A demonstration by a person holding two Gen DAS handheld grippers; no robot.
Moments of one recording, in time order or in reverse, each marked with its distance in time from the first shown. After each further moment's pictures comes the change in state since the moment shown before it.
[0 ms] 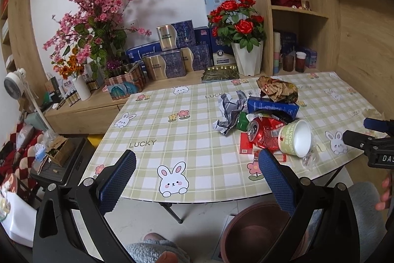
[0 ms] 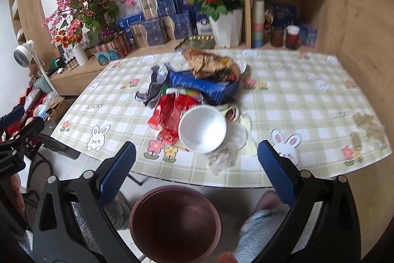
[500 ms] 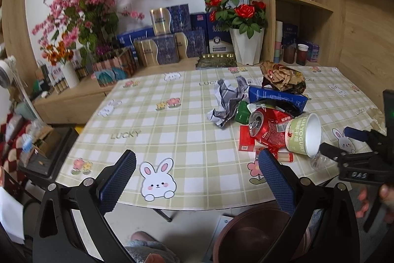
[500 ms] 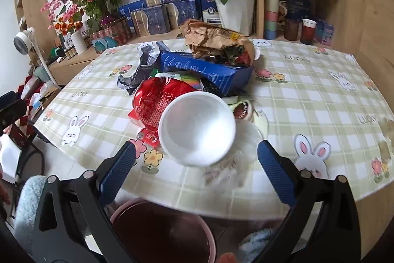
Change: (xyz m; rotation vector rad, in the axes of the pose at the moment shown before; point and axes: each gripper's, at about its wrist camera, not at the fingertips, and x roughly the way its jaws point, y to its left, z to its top) left arm 0.072 0.002 -0.011 -0.055 0.063 -0.057; right arm 0.102 -0.008 -0.013 -0.066 -0.009 0.016
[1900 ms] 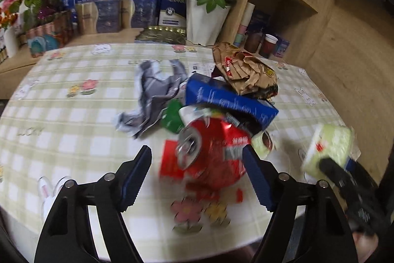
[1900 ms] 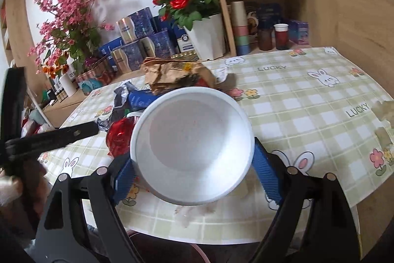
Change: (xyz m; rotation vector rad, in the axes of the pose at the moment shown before) left arm 0.137 -0.069 0.042 -0.102 0.153 -0.342; right arm -0.015 -0.062 0.002 0.186 -0.167 -0.026
